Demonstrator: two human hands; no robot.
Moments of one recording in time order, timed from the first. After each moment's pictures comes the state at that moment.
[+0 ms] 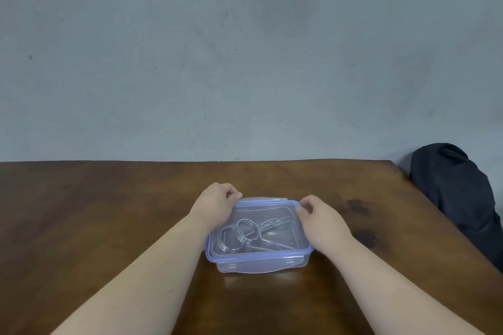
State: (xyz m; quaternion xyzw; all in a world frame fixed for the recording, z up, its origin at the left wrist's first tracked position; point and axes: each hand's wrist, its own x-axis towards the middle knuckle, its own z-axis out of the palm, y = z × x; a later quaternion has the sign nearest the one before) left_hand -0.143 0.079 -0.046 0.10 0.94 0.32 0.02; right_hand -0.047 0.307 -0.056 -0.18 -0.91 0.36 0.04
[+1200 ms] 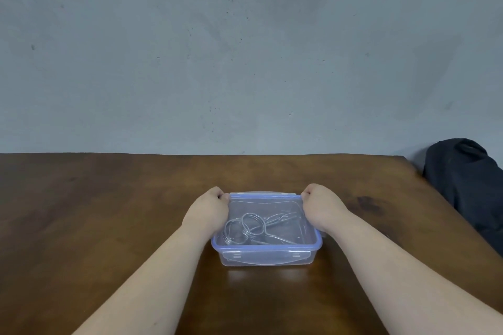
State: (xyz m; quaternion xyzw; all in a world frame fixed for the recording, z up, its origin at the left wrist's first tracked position) left_hand -0.126 0.068 -0.052 -0.03 0.94 0.33 0.04; right_hand -0.088 0.308 -0.043 -0.17 -0.93 0.31 -0.02
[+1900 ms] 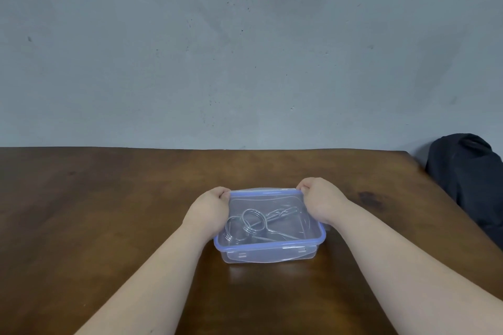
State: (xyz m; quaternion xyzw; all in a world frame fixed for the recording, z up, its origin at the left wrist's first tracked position) left_hand -0.121 0.065 -0.063 0.00 0.93 0.37 0.04; right_hand -0.090 0.312 -0.038 -0.13 -0.94 0.30 -0.04
